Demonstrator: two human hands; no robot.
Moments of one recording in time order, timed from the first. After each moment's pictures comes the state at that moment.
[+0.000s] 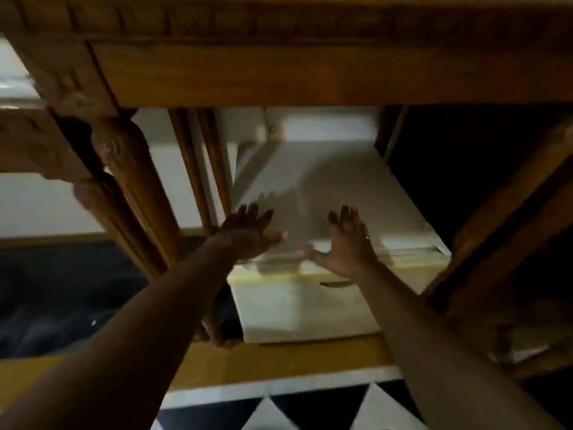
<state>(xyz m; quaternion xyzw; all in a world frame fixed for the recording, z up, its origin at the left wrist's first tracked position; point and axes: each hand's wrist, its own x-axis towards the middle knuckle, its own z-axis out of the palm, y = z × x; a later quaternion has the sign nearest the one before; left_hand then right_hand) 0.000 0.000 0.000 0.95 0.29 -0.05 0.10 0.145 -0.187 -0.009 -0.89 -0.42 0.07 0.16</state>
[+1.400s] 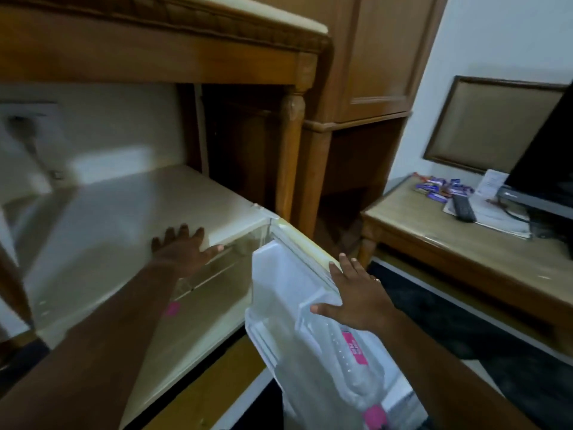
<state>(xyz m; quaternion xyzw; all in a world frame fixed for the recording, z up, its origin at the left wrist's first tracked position) 0.118 -0.103 -0.042 0.99 0.10 -0.03 0.04 0.070 -0.479 -0.058 -0.99 -0.14 0.00 0.04</state>
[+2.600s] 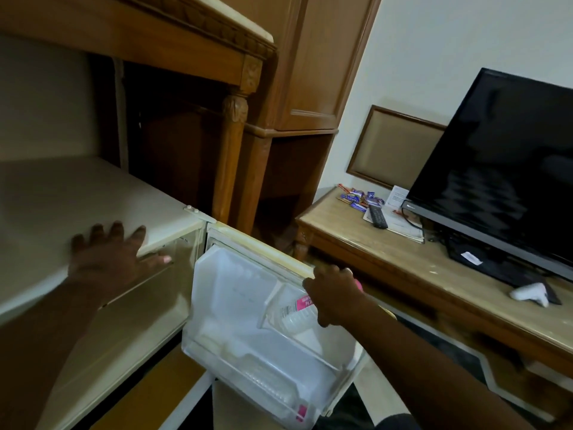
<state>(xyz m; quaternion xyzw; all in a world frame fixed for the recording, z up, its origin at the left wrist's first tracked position) 0.143 -0.109 -0.076 0.99 0.05 0.12 0.01 0.038 -0.501 0.005 -0.96 -0.11 0.04 -0.27</state>
